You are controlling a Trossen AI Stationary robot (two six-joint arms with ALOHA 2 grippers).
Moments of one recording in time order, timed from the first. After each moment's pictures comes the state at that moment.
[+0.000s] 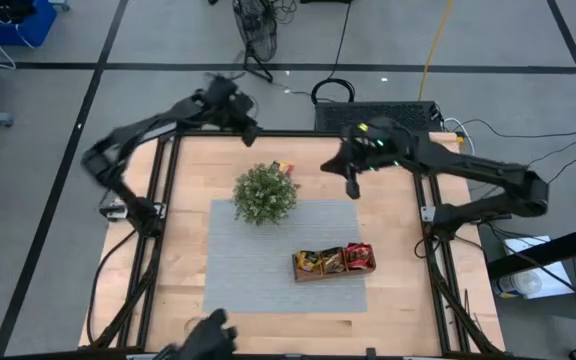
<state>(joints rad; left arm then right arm) 0.82 1.58 1.21 -0.37 0.34 0.06 -0.38 1.24 1.09 -0.30 -0.34 -0.18</state>
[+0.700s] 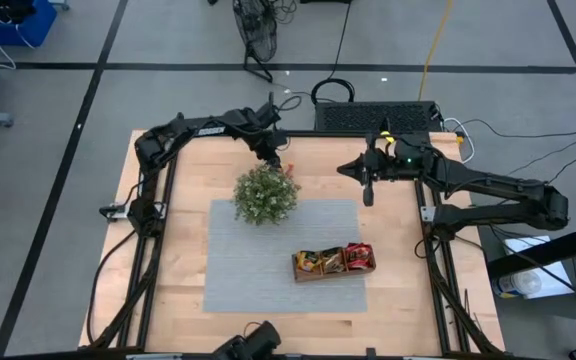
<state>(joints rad) 0.67 2.05 1.48 -0.62 0.52 0.25 -0.35 0.95 0.76 -0.05 -0.23 -0.16</state>
